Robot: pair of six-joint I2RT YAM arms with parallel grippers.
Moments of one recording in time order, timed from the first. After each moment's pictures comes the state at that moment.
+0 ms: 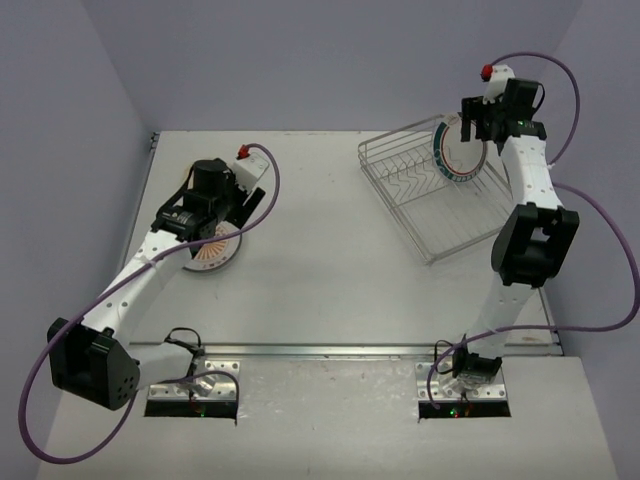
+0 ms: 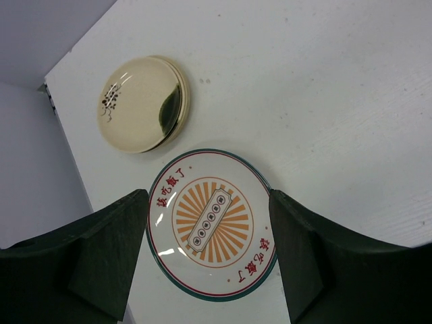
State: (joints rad) left arm -0.28 1.20 1.05 -0.43 -0.12 0.44; right arm -0.19 1.99 1.86 -0.39 -0.11 -0.25
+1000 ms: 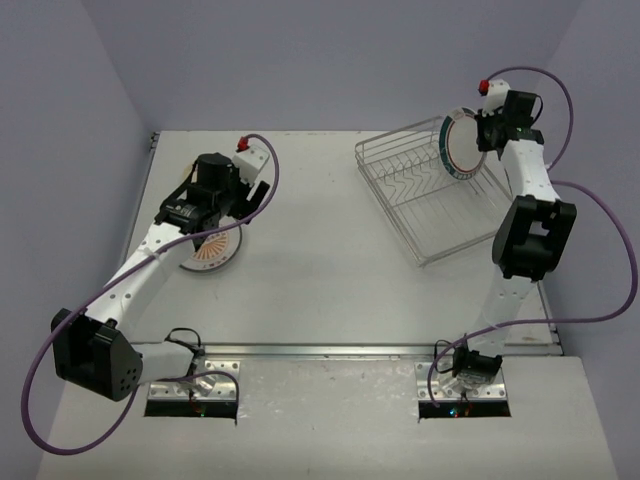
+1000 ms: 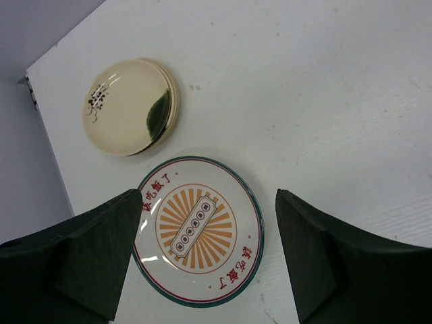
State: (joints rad) left arm -0.30 1.24 1.09 -0.44 -0.13 0.35; right arm -0.22 2.09 1.84 -0.35 -0.13 -0.34
